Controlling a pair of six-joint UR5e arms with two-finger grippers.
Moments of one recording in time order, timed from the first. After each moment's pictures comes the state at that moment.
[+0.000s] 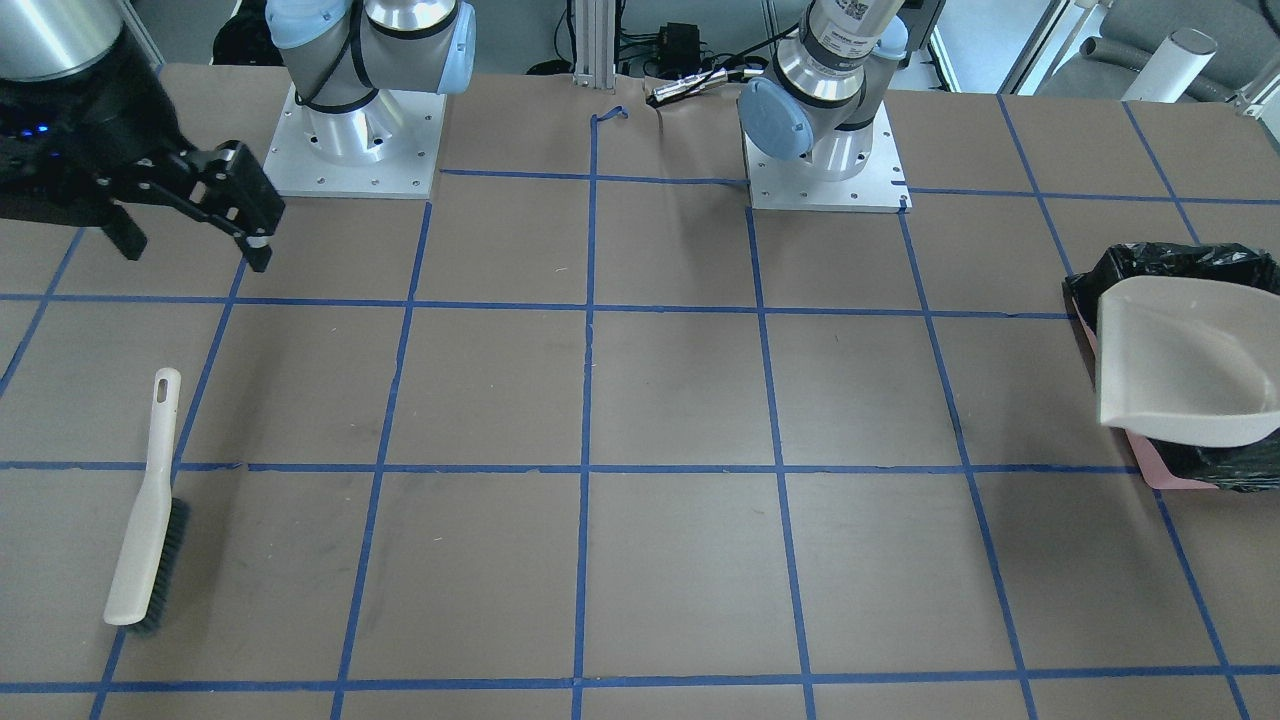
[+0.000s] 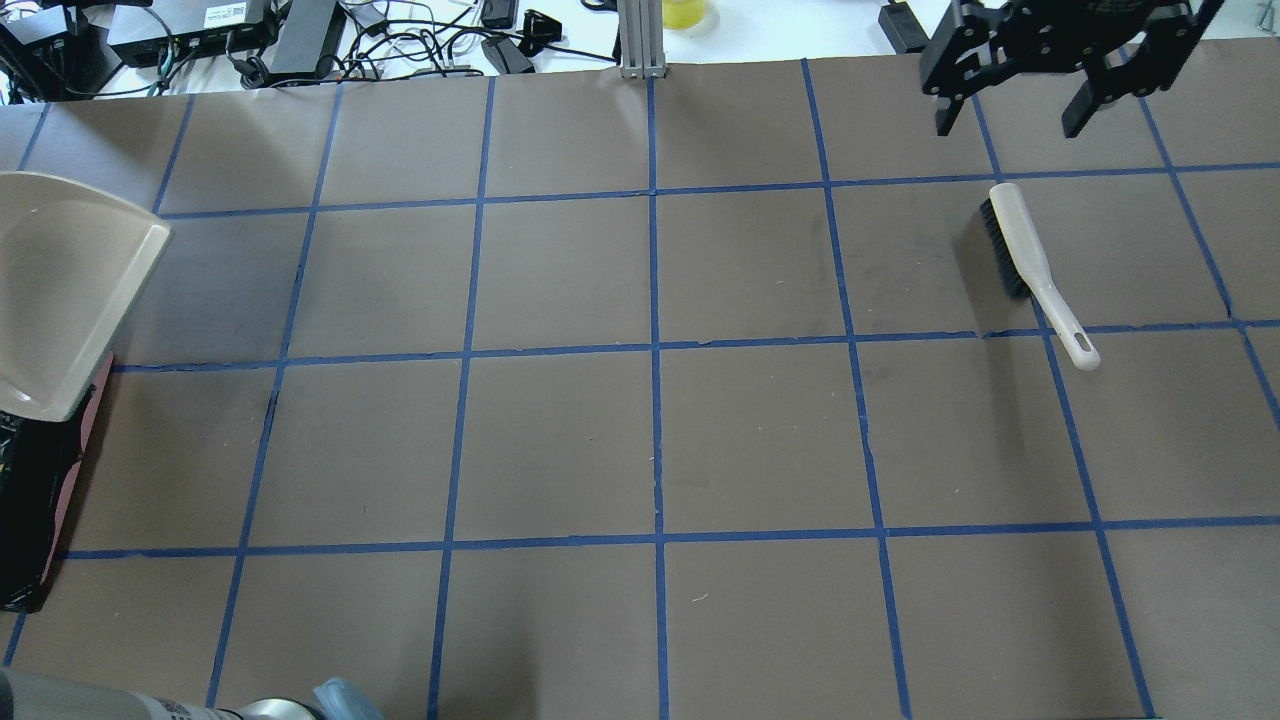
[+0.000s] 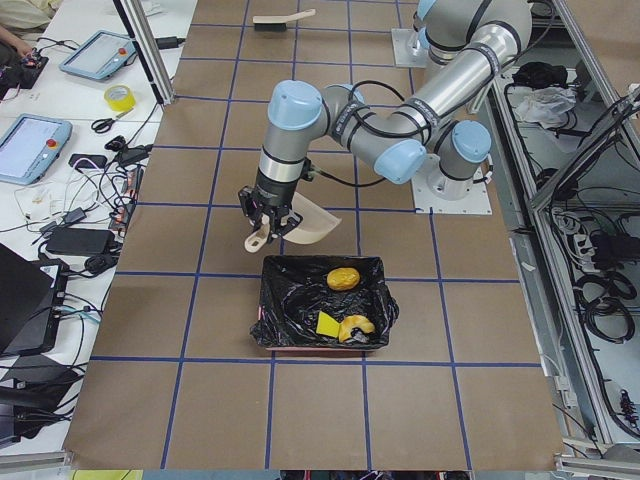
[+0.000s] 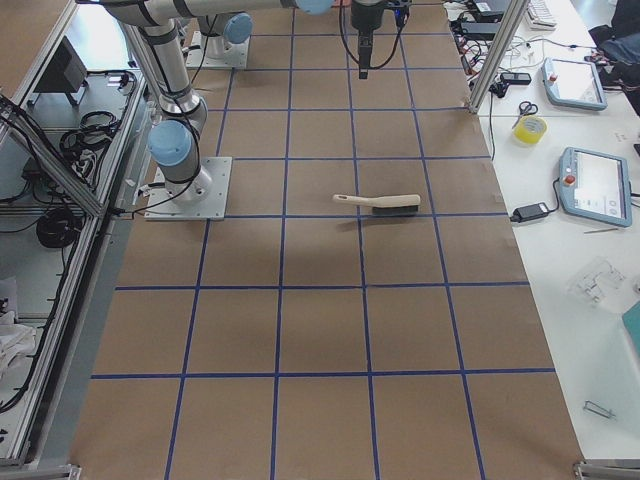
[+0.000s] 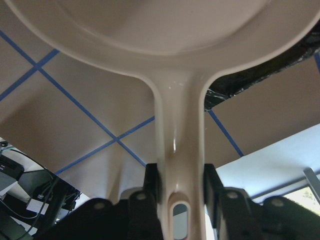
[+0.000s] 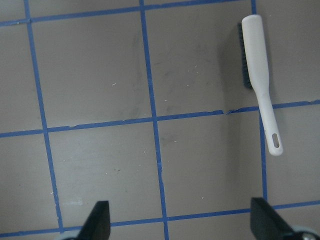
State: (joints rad) left arm -0.86 -1.80 -1.44 -1.18 1.54 2.65; right arm 1.54 -1.52 1.38 -1.47 -1.58 0.06
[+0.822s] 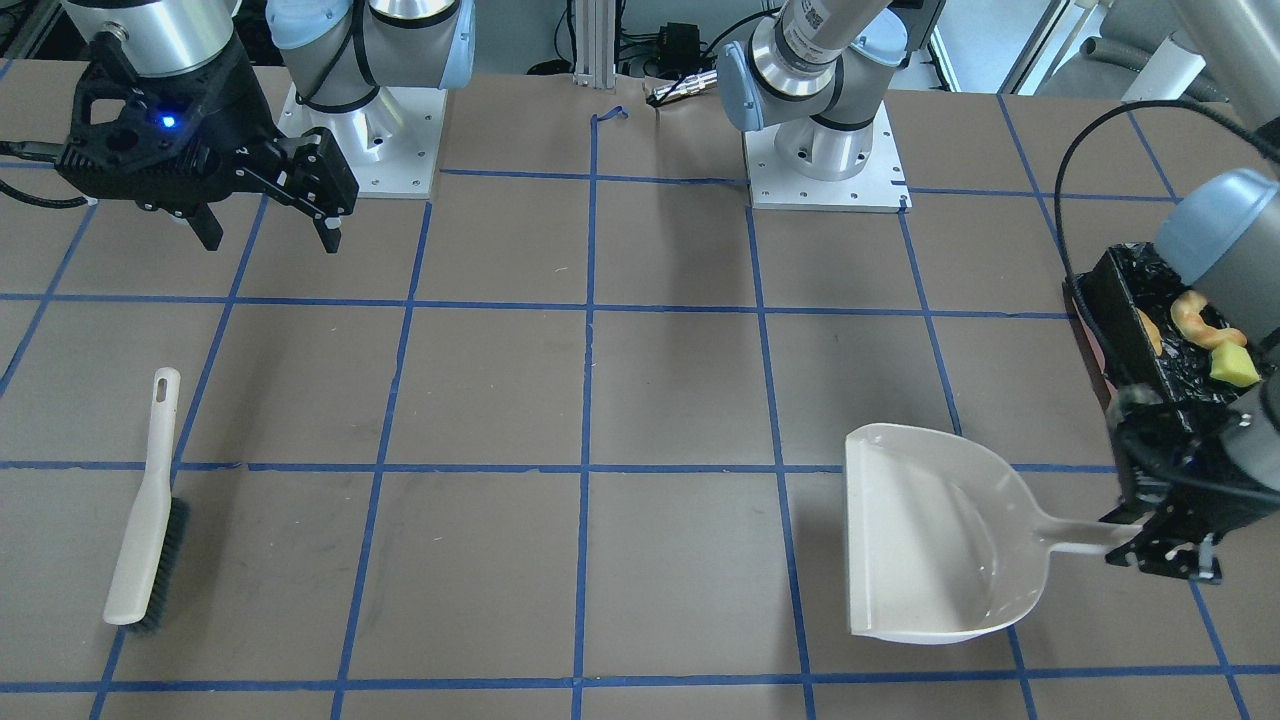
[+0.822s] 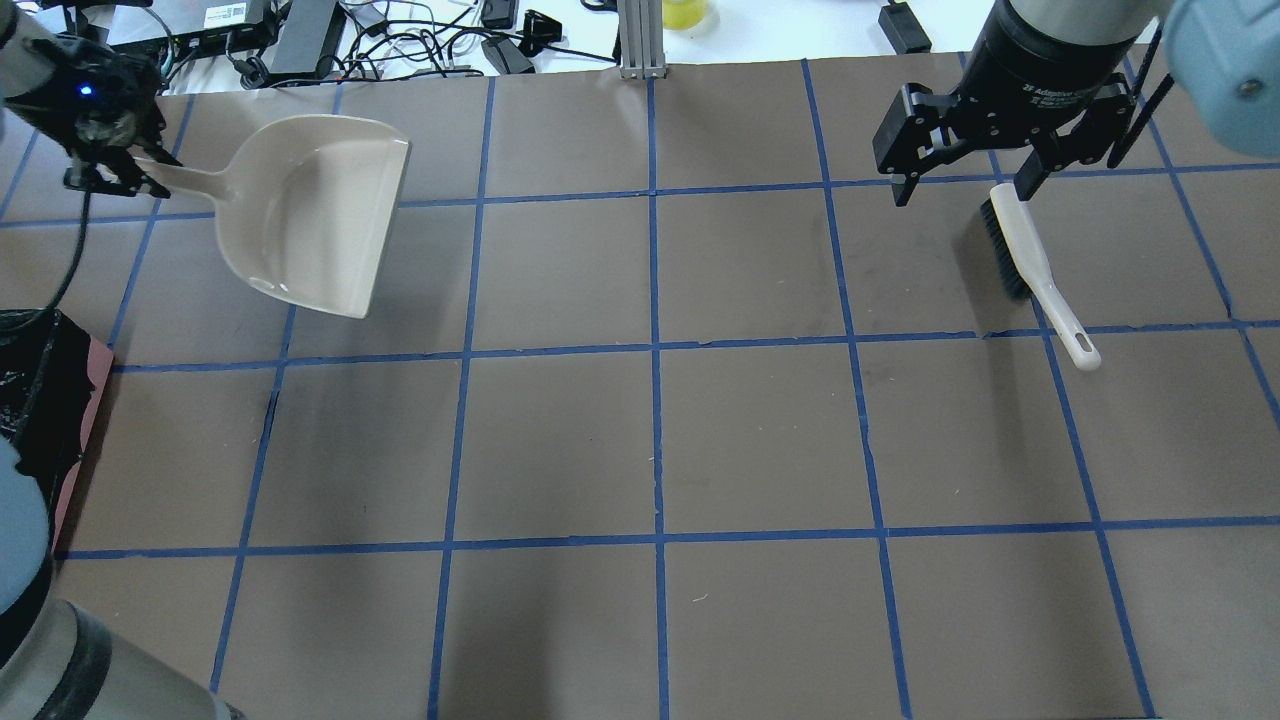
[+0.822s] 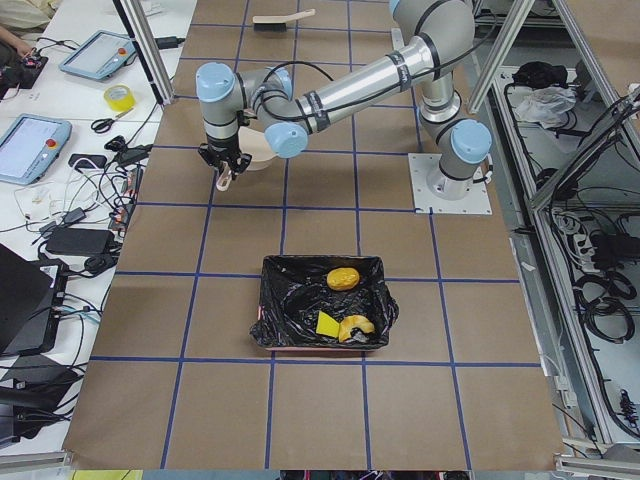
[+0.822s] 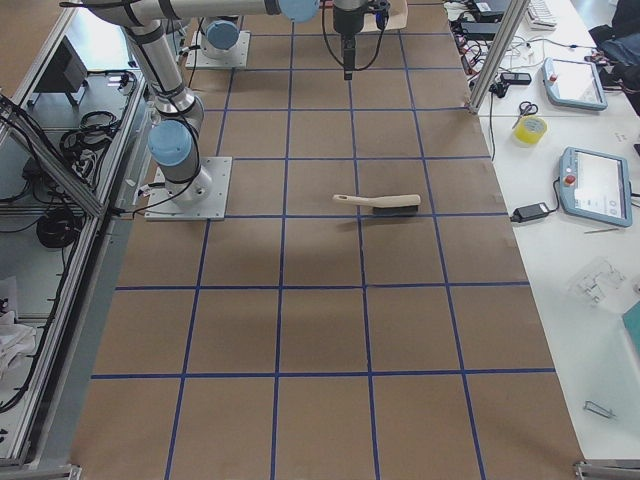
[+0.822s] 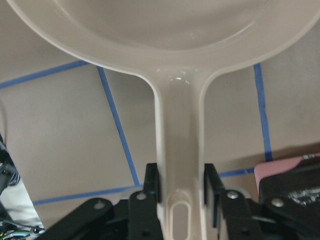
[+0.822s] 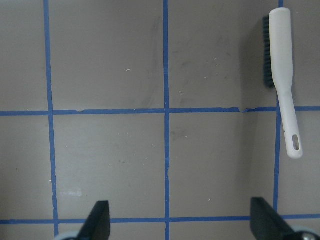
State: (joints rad) left arm -1.23 -2.05 -1.35 -1.23 1.54 2.09; right arm 1.57 -1.59 1.54 -1.61 -1.58 0.00
